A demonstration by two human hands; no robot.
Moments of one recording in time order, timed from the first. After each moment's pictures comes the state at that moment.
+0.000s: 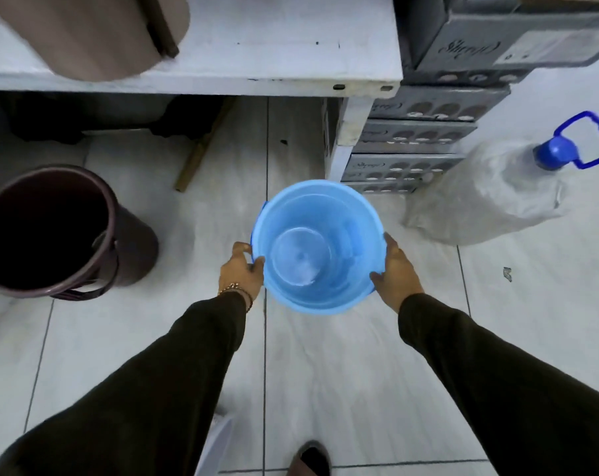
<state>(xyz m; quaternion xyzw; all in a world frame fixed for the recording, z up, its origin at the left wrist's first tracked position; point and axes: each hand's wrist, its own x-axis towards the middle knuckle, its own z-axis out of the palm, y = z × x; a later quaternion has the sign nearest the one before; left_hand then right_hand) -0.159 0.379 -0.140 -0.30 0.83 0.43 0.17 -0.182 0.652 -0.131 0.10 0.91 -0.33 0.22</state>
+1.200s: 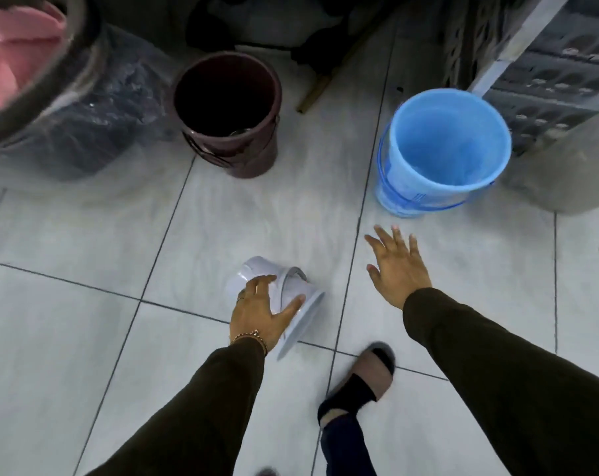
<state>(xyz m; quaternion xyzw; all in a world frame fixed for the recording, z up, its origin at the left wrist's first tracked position) 0.232 0.262 -0.104 -0.32 0.86 0.35 0.18 0.074 0.475 -0.116 -0.24 0.95 0.00 0.21</state>
